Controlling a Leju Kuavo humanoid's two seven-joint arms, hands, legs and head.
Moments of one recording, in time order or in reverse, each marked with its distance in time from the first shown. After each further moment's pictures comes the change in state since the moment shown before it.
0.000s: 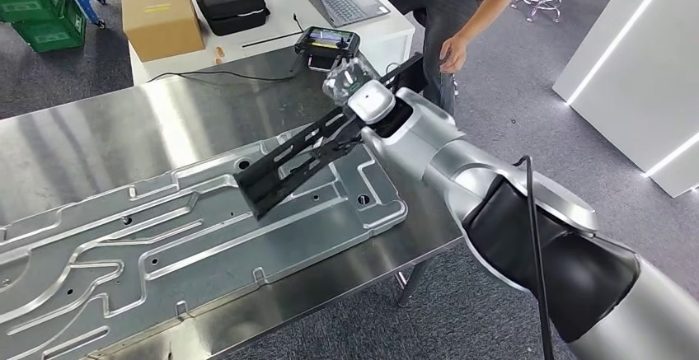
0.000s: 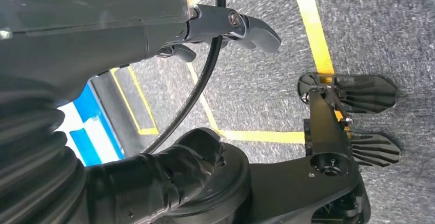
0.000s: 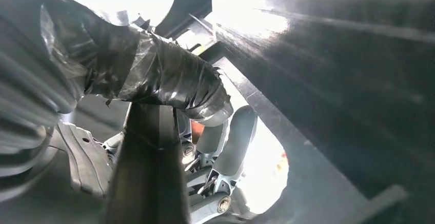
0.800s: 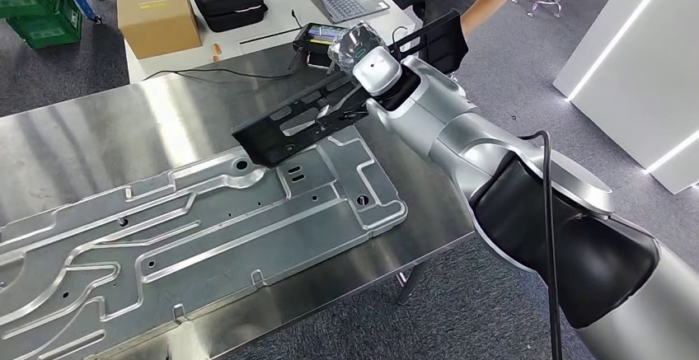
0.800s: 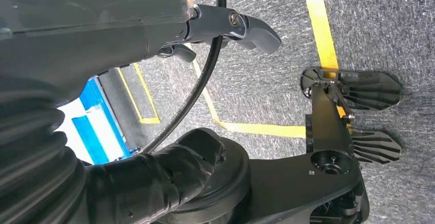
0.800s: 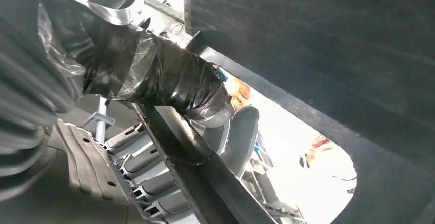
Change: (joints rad) left arm 0.005 -0.001 0.019 0.000 0.017 0.000 0.007; right arm -0.087 -0.009 0.035 0.018 0.023 -0.009 0.017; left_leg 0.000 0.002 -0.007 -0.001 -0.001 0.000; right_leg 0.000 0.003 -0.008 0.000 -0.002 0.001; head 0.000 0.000
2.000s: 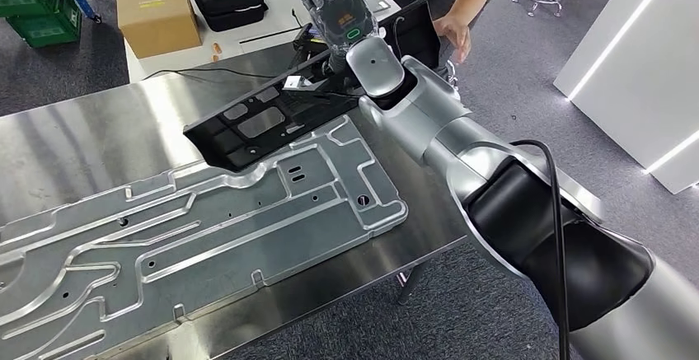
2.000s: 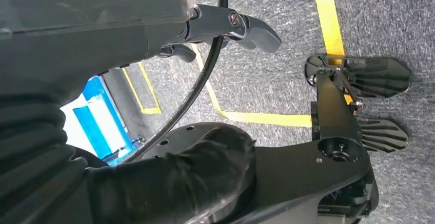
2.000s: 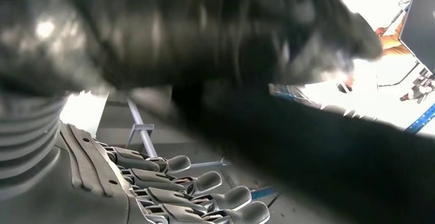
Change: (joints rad) left arm 0.020 -0.021 -0.006 0.000 0.039 -0.004 -0.005; right arm 0.040 0.028 -0.192 -0.043 0.073 -0.369 0.079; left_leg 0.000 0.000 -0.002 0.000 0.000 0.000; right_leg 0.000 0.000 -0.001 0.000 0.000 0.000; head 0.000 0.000
